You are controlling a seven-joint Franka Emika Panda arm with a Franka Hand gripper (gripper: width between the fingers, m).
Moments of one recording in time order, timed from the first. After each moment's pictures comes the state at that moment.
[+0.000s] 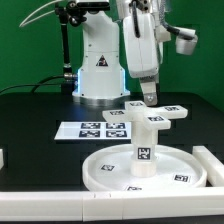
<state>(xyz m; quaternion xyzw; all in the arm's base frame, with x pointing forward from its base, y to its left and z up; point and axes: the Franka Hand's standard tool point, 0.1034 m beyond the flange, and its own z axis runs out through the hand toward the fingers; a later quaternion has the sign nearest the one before) 0.555 0.041 0.128 -0.65 0.75 0.03 0.09</state>
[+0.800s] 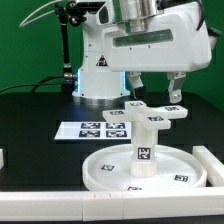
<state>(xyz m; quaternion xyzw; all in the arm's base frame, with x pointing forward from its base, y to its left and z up) 0.557 0.045 0.127 -0.88 0.47 0.01 0.09</state>
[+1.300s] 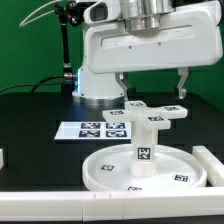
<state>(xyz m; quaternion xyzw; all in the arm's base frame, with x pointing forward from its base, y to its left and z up) 0.555 0.042 0.127 -0.97 0.23 -0.02 0.07</state>
